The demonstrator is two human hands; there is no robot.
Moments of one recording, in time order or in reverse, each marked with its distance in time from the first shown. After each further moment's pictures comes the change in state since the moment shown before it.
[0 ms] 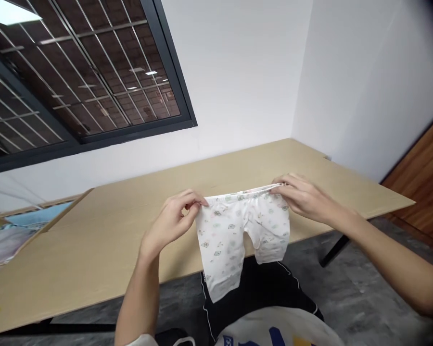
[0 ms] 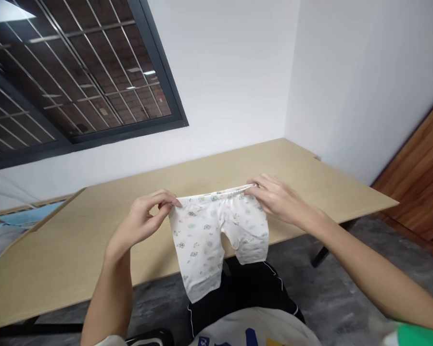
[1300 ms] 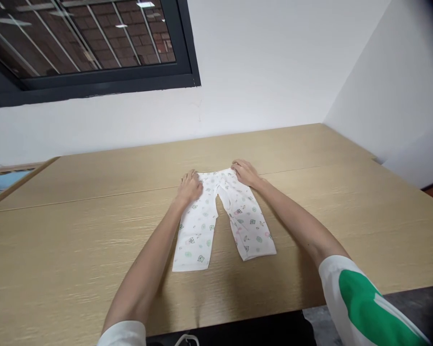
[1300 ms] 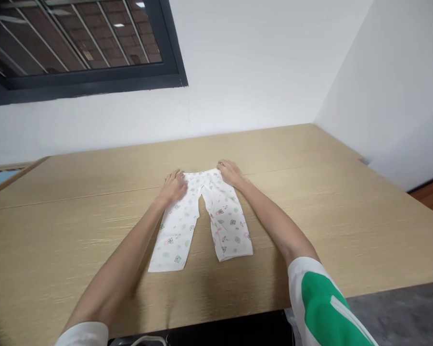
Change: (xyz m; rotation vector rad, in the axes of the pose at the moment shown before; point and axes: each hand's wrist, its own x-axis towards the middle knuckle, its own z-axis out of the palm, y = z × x) left_hand 0.121 -0.286 0.167 0.487 -0.192 -0.566; right_hand 0.135 0.167 0.354 0.121 -0.338 0.246
